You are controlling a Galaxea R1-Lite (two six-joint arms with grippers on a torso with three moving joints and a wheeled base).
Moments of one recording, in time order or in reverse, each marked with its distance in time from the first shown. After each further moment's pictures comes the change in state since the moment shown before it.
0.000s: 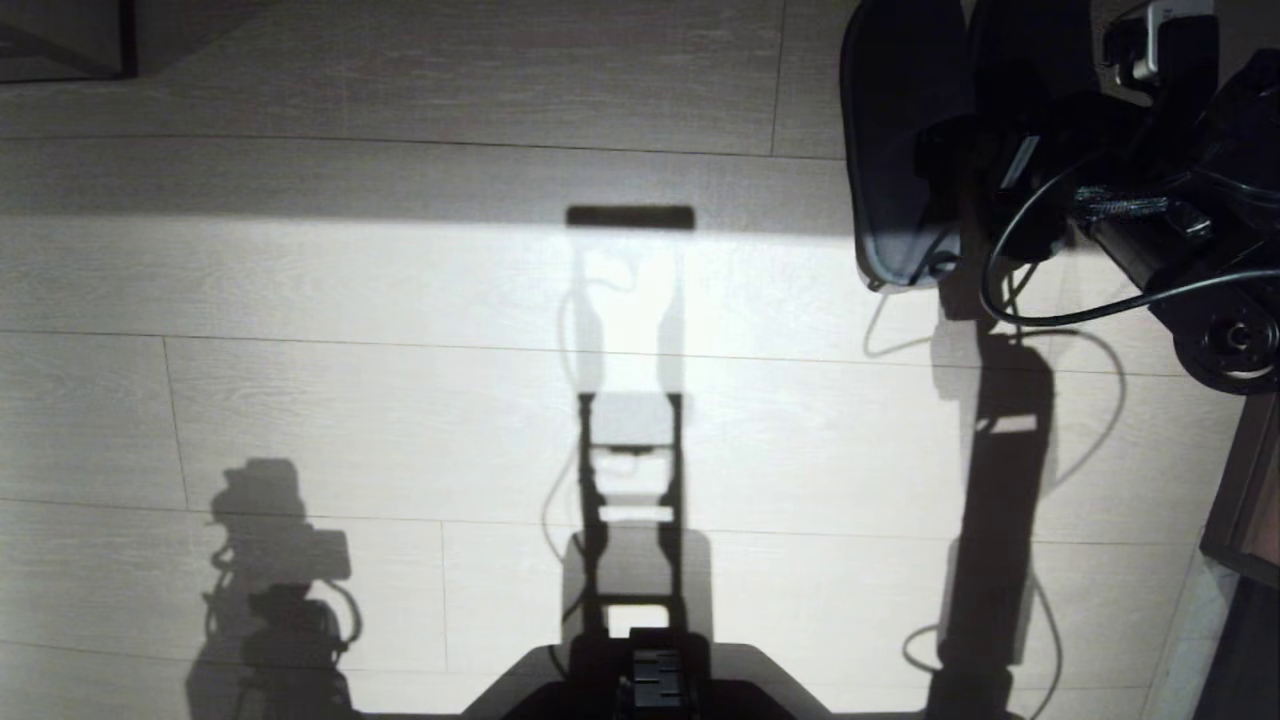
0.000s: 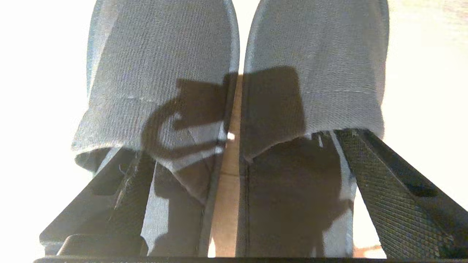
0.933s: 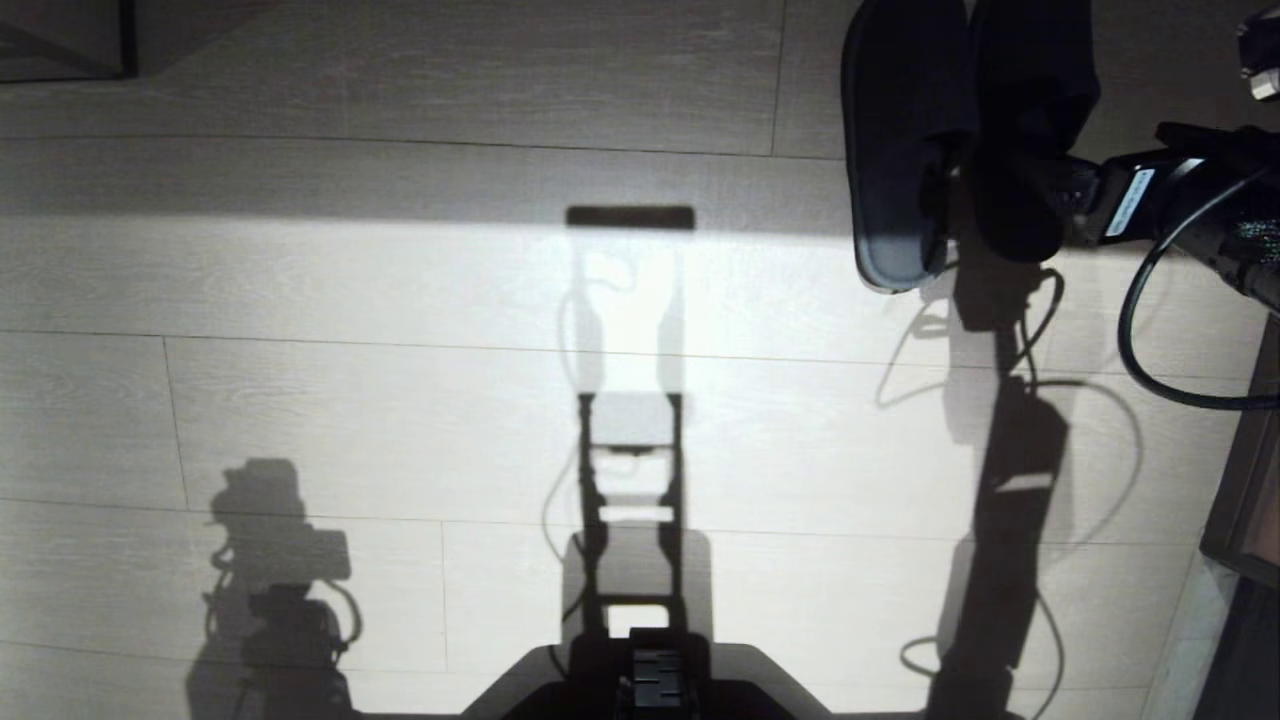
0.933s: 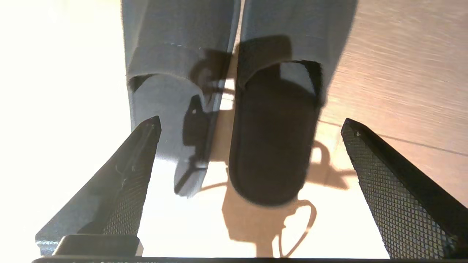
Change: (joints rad) left arm 0.000 0.000 0.000 0.000 0.000 -0.001; right arm 0.000 -0.330 0.283 0.199 -0.001 -0.007
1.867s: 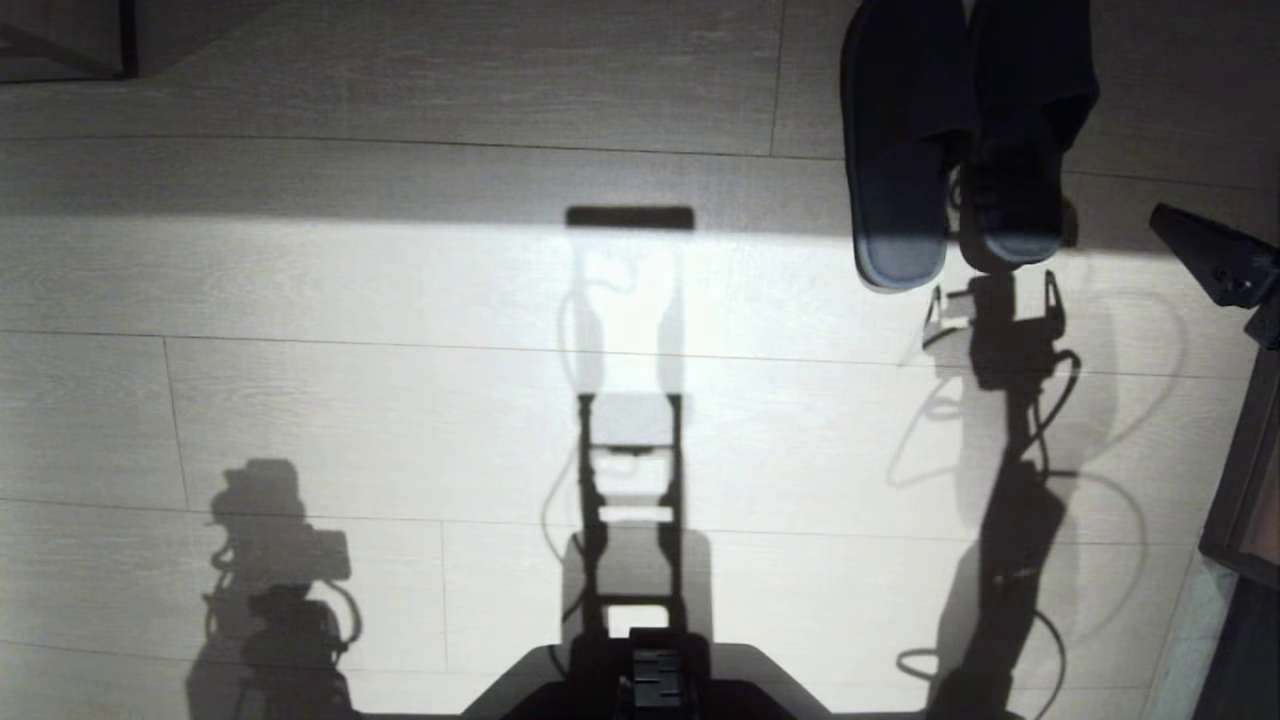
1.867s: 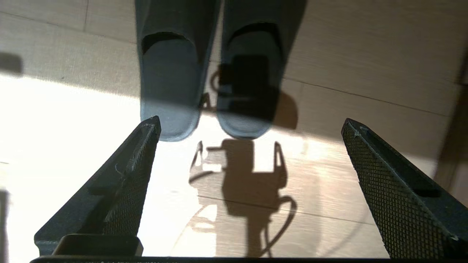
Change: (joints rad) left arm 0.000 0.000 0.000 0.000 0.000 0.001; right arm -0.023 -0.334 0.325 0.000 -0.010 0.007
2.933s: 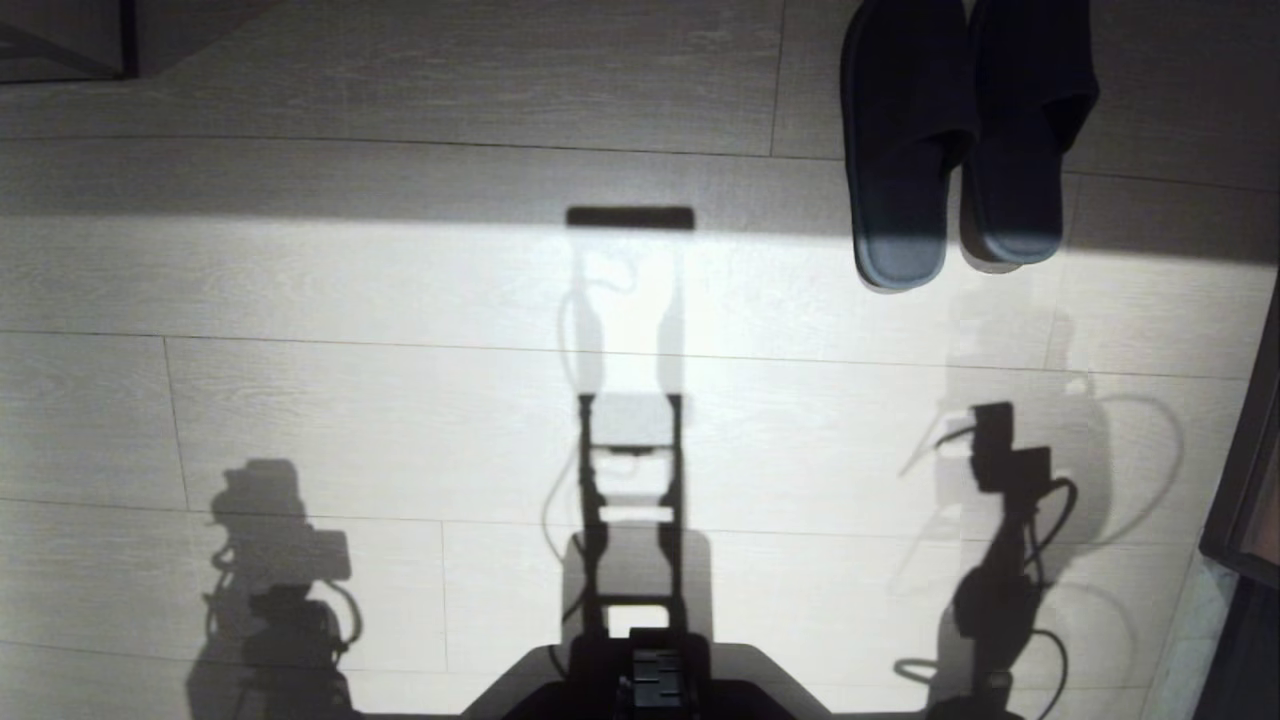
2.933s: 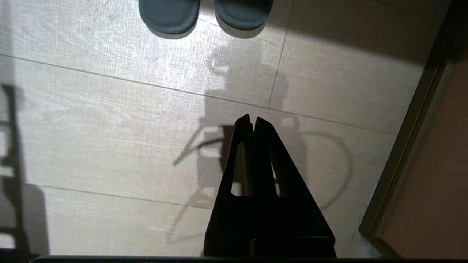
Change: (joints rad) left arm 0.000 0.000 0.000 0.000 0.000 0.000; right arm -0.026 -0.324 0.402 0.046 -0.007 0.007
